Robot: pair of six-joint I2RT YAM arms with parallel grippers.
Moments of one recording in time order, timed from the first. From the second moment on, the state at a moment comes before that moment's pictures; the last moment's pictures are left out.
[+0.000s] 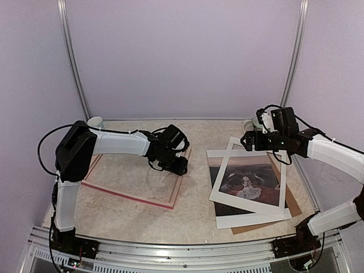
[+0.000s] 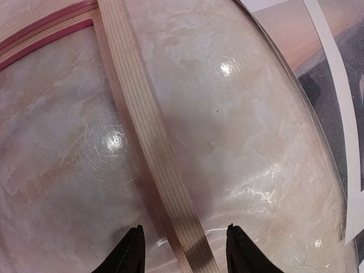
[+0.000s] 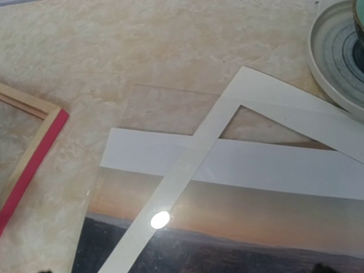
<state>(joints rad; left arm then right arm) -0.81 2.15 1.56 -0.44 0.02 -0.28 0.40 1.27 0.94 -0.29 0.01 0.24</state>
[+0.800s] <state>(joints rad) -0.85 2.18 1.59 -0.48 0.01 -0.27 0.41 1.39 1.05 -0.27 -0.03 0.23</state>
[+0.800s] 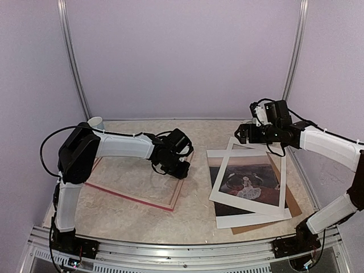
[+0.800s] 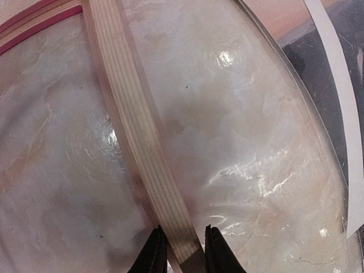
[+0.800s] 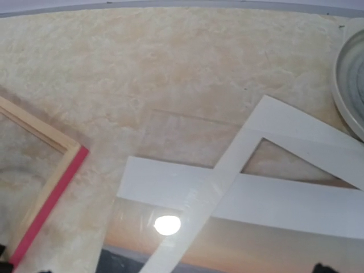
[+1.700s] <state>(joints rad) -0.99 1.93 1.31 -0.69 0.12 -0.14 0.55 1.67 1.25 -0.26 -0.05 0.21</state>
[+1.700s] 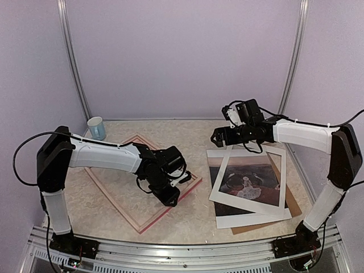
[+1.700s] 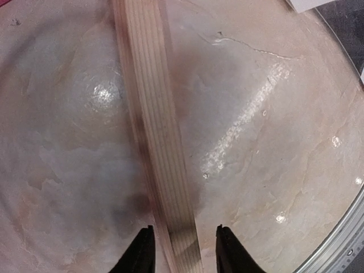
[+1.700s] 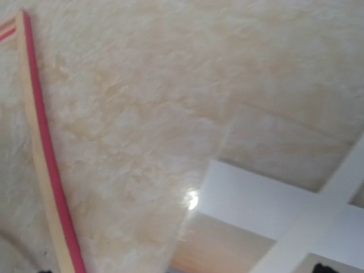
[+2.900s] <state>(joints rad) -0.33 1.27 0.82 -0.49 -0.03 -0.80 0.75 2.05 1.47 -0.22 -0.22 0.13</state>
